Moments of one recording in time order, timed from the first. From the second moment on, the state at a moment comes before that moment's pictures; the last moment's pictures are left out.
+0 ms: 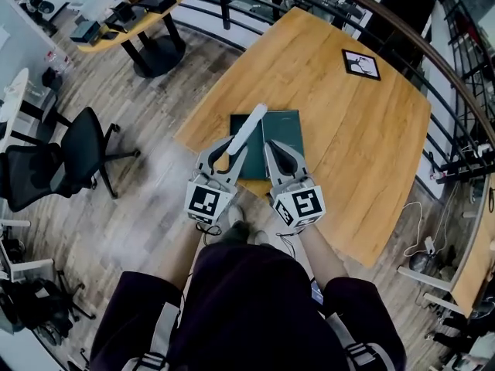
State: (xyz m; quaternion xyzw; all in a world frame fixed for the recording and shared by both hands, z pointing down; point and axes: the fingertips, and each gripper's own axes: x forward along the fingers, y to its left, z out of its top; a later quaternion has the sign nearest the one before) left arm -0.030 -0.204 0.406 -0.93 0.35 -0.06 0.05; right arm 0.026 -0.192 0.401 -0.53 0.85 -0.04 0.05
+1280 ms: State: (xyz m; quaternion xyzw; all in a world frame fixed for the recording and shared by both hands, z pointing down) left arm -0.005 -0.262 0.605 -0.87 0.42 -0.21 -0.12; right arm 0.034 -0.256 0.554 -0.51 0.85 -0.14 -0.03
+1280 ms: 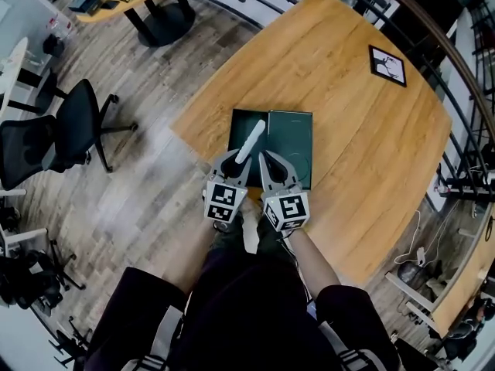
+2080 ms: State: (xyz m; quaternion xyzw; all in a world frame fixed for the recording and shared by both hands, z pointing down) left arm 0.001 -0.262 0.682 -0.79 0.43 -0.37 -0.24; right arm 0.050 -0.250 0.569 -0.50 0.85 -0.15 -0.03
